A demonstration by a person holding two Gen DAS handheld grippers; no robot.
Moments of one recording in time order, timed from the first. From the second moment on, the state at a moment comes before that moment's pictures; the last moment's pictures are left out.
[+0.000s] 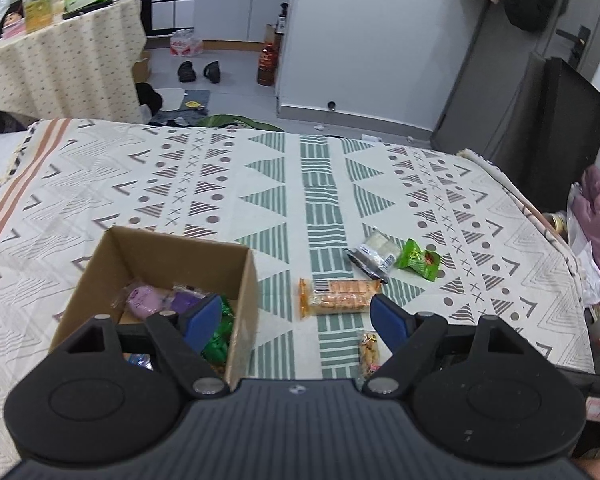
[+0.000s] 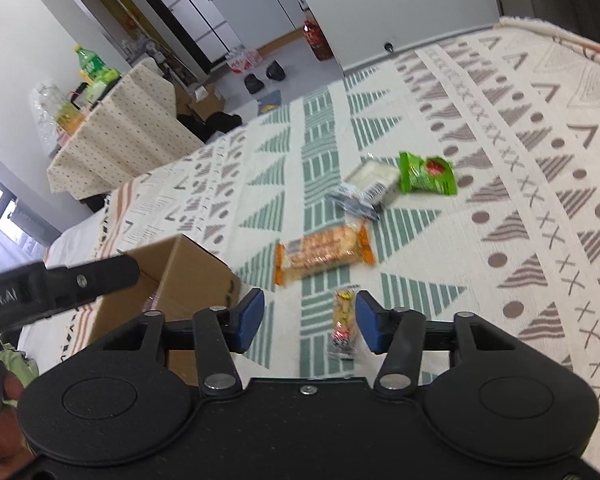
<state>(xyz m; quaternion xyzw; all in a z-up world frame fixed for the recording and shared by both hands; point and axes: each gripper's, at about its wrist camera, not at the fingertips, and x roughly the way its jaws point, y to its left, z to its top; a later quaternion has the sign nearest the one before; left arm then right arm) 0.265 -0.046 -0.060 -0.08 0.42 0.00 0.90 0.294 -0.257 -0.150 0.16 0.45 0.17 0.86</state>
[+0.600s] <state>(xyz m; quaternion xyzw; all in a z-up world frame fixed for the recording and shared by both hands) 0.304 -0.065 -0.108 -0.10 0.46 -0.03 0.88 0.323 -0.243 -0.215 0.17 0.52 0.16 0.82</state>
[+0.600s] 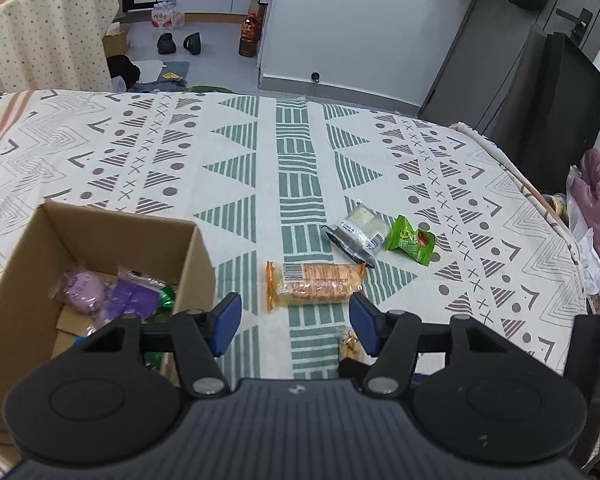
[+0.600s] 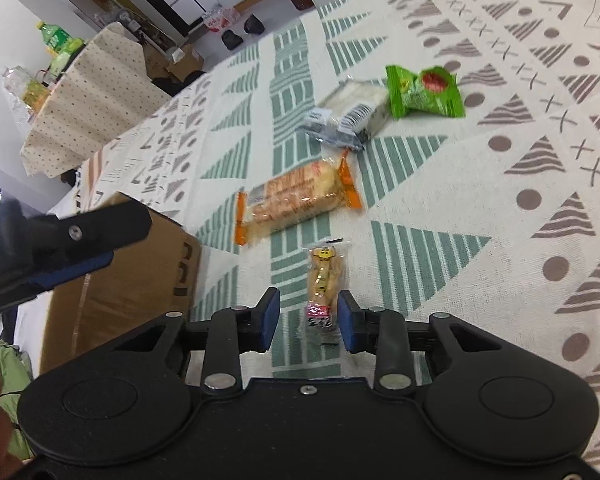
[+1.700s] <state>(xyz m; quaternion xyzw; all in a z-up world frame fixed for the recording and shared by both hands) 0.398 -0.111 -0.173 -0.04 0.48 -0.06 0.87 0.354 -0.296 -0.229 0.20 0.49 0.09 0.84</state>
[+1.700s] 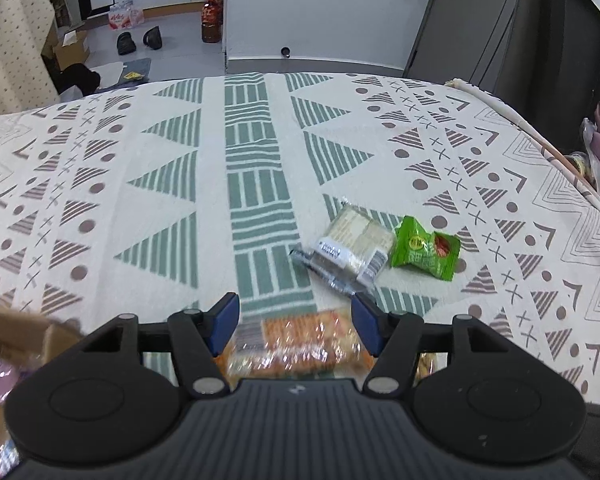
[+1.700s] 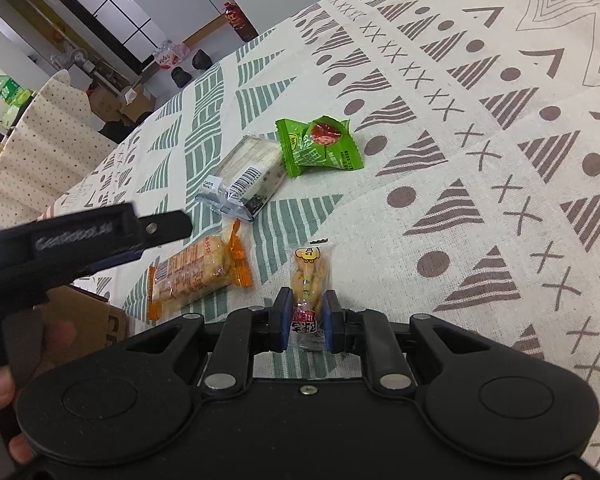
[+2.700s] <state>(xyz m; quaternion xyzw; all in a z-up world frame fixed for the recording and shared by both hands) 0.365 -0.102 -0.203 -0.08 0.53 -0.08 0.84 0.359 -0.290 -0.233 0.18 0.50 0.11 0.84</state>
